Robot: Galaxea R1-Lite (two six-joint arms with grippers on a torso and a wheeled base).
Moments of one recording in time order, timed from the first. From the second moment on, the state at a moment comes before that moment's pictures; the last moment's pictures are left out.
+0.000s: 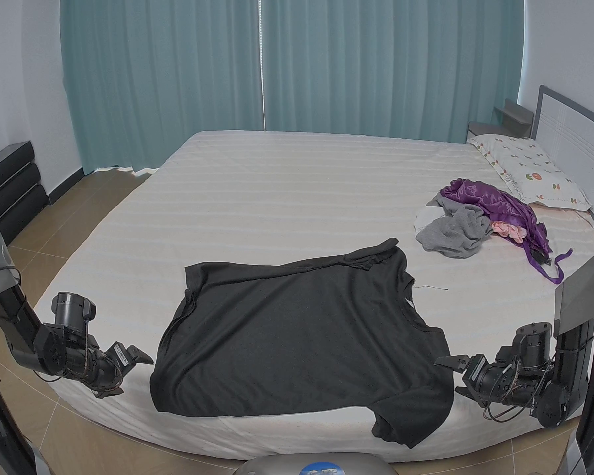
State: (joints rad) left arm 0.10 2.01 -0.47 -0.49 -0.22 -0.71; right arm 0.18 2.27 -0.04 -1.55 0.25 0.94
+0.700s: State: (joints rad) left arm 0.09 2.01 -0.51 -0.49 -0.21 -0.78; right arm 0.19 2.27 -0.04 -1.55 0.25 0.94
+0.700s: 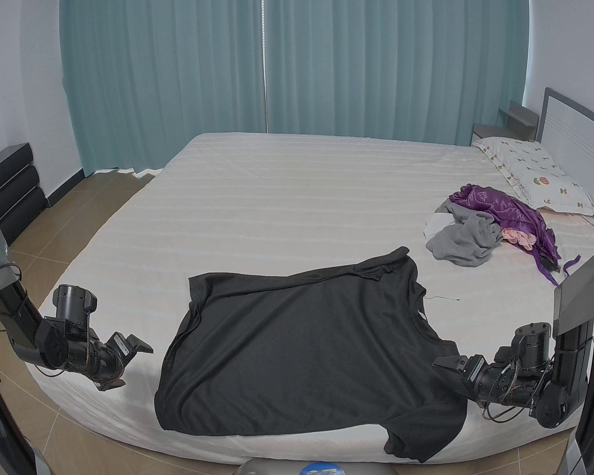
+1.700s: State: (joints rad) left arm -0.05 2.30 -1.20 -0.44 -0.18 -0.73; right arm 0.19 2.29 -0.05 -1.55 0.25 0.95
